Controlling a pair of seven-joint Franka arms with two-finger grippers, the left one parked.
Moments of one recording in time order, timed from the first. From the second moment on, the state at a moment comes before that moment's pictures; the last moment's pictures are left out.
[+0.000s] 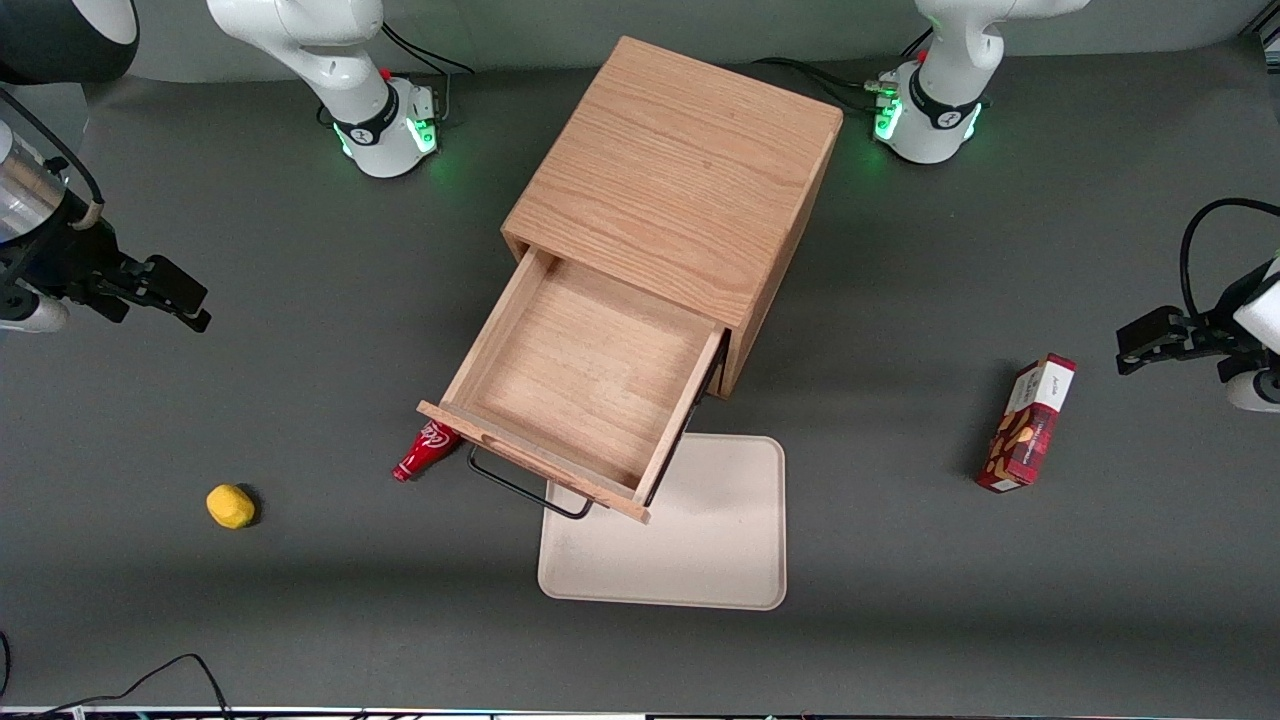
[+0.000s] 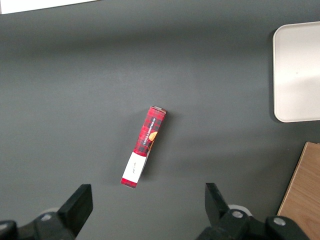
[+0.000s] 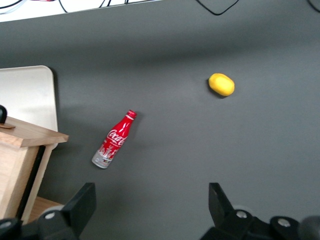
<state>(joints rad) -0.08 -0.06 0.14 -1.70 -0.02 1.77 0.22</state>
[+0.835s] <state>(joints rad) -0.08 -0.02 0.14 -1.61 0.00 1.66 0.21</state>
